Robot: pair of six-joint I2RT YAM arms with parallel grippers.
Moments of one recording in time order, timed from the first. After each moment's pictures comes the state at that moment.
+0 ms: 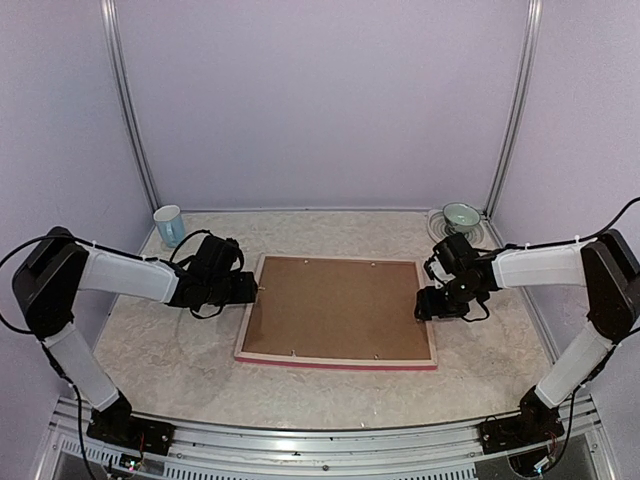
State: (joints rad) left arm -0.60 1.69 0.83 0.05 -0.22 -0.51; right arm 0.47 1.59 0.85 -0.38 -0.02 0.34
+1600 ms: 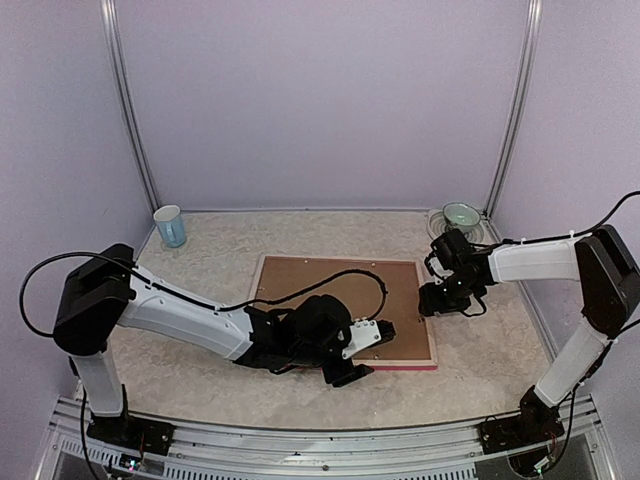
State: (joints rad) left arm -1.23 1.89 1.10 0.12 -0.07 0.24; right arm 0.45 1.63 0.91 -0.40 0.05 0.29
